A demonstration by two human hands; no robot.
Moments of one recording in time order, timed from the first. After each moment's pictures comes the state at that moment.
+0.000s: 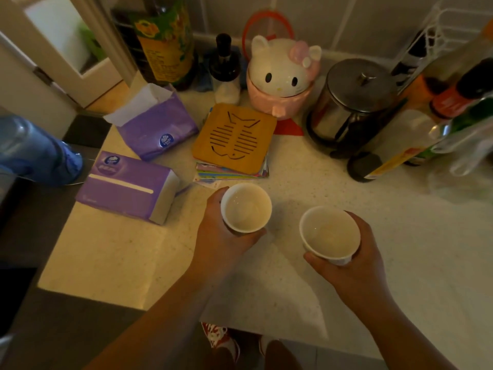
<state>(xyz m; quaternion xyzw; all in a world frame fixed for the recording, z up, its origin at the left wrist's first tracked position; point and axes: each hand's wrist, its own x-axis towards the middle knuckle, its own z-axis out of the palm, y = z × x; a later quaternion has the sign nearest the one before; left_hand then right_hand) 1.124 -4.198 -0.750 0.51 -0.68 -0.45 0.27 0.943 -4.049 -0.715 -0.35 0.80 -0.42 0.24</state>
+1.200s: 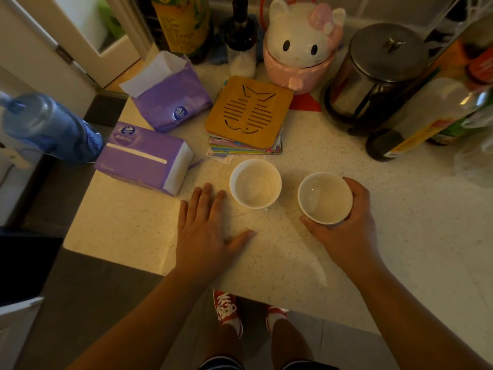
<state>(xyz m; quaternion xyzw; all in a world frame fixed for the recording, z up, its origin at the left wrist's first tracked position) 1.182 -4.171 -0.763 0.53 -0.84 -0.16 0.02 0.943 -4.071 -0.747 -0.39 0.80 -0.40 0.23</state>
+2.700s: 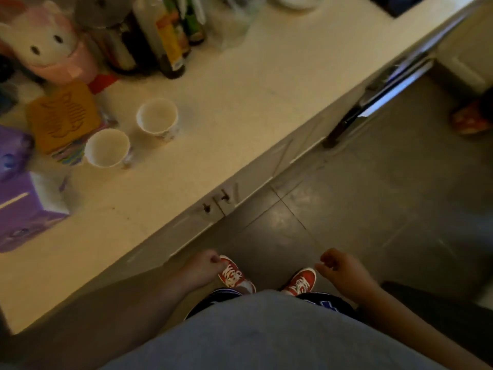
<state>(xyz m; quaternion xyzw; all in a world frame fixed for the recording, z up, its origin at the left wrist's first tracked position) 1.251 -4.034 -0.822 0.24 -0.80 -0.38 -0.39 1.184 -3.690 -0.777 0.04 0.89 -0.23 0.40</state>
